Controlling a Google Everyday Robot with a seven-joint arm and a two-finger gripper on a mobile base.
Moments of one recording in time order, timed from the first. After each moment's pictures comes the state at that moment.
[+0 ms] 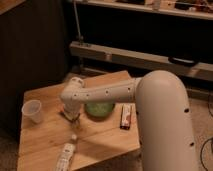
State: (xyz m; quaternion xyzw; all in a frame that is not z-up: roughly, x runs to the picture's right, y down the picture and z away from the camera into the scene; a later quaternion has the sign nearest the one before) arm -0.199 0.143 0.829 0.03 -0.30 -0.90 0.31
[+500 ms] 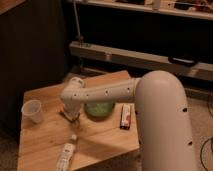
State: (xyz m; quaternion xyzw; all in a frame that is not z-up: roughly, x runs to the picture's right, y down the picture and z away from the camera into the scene) arm -0.202 0.145 0.831 0.02 -0.31 -0.90 0.31
